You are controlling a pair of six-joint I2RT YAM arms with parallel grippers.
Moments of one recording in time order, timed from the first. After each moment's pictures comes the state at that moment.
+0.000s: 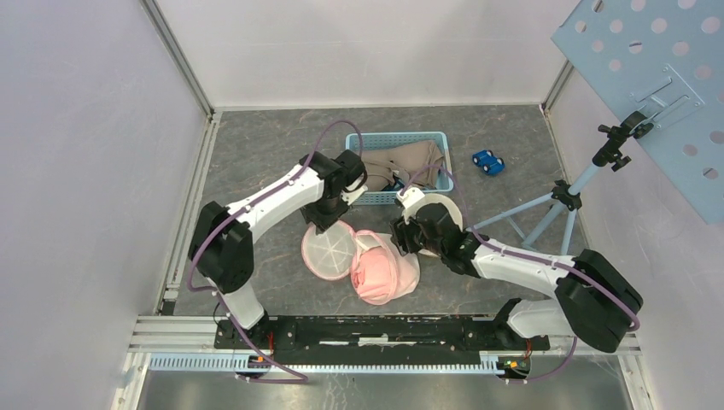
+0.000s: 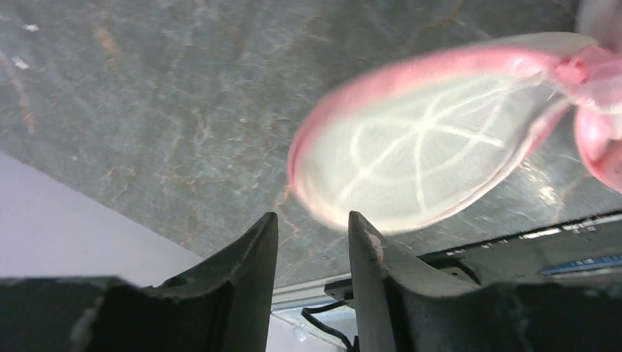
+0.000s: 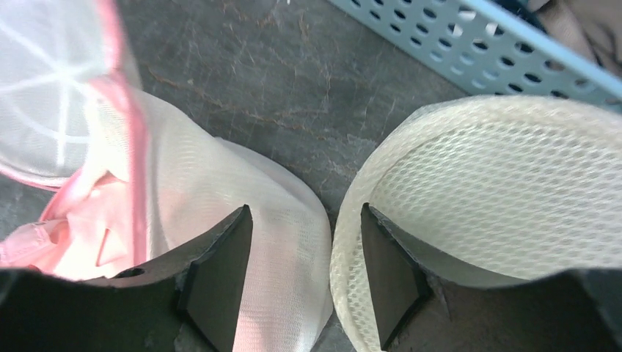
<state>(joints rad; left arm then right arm) -0.68 1.72 1.40 -1.19 -0.21 0.14 0.81 1.30 0.55 0.14 0.10 0.14</state>
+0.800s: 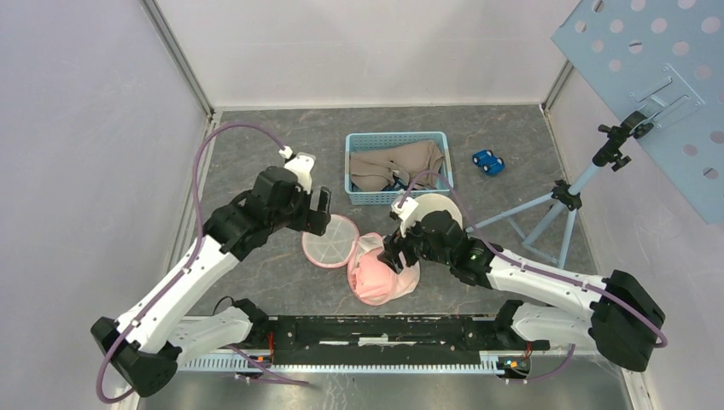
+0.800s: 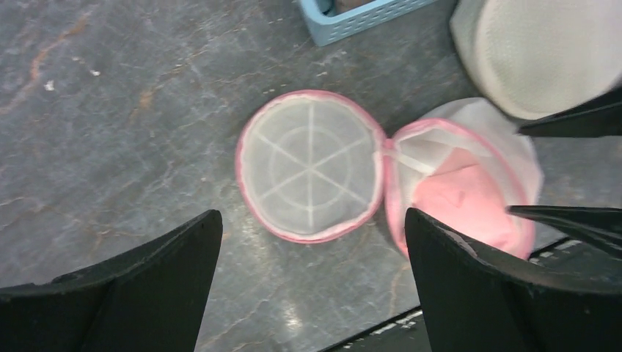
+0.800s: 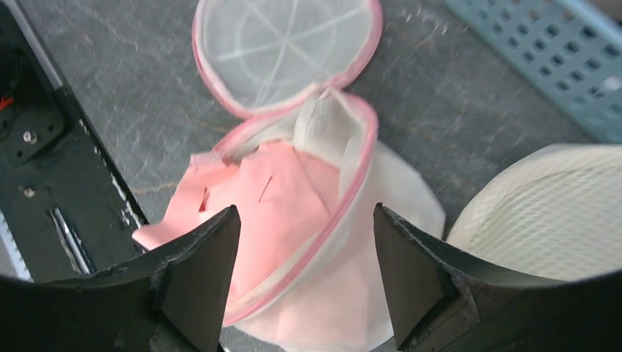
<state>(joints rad) -0.64 1.01 1.06 -0.78 -0.16 -0.20 0.90 1.11 0.58 0.06 -0.10 0.14</state>
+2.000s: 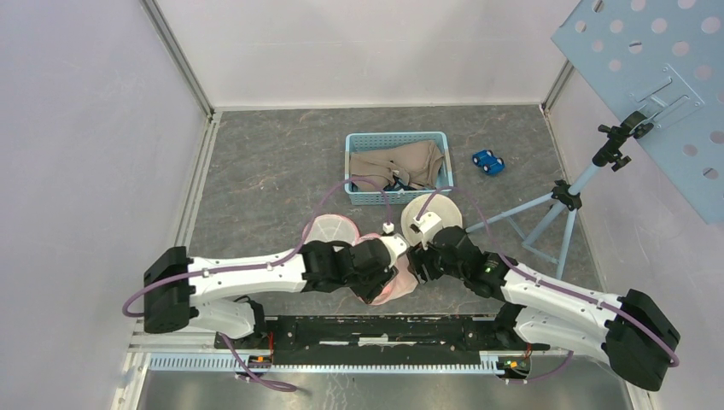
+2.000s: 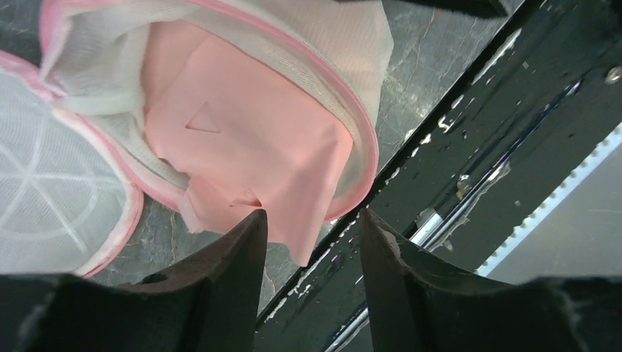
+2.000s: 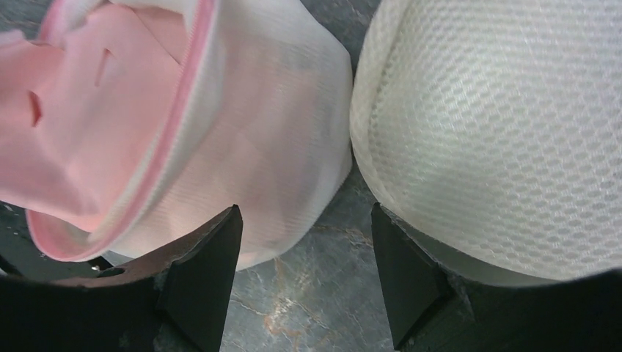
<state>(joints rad) -1.27 1.29 0.91 -0.57 -0.16 -0.36 0.88 0.97 0.42 -0.14 0.08 0.19</state>
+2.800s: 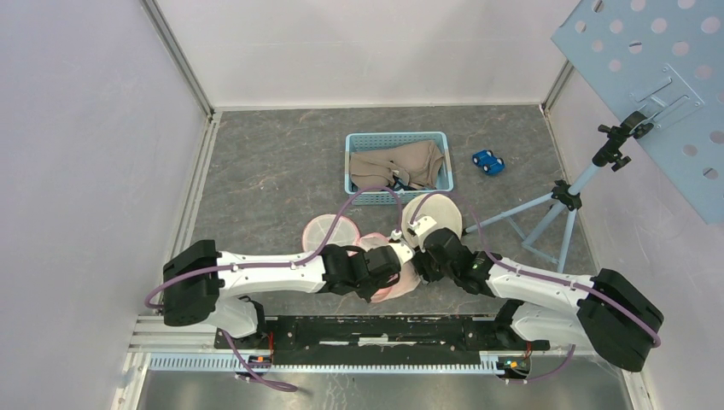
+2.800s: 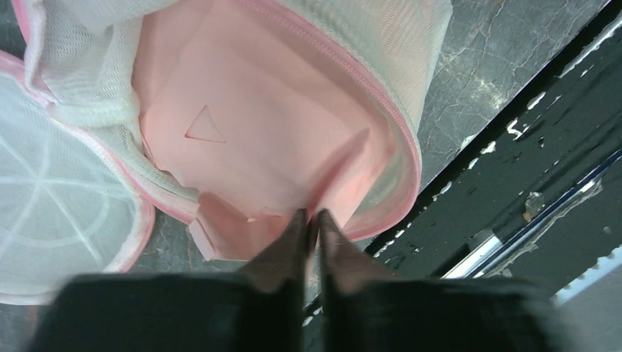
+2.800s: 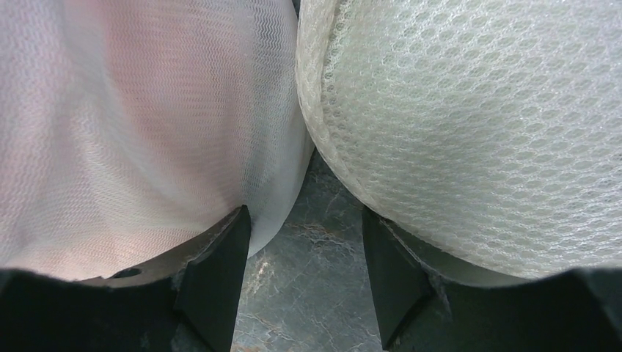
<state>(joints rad) -1.29 1.45 0.91 -0.55 -0.23 -0.31 0.87 1.13 0.40 -0.12 0.19 0.18</state>
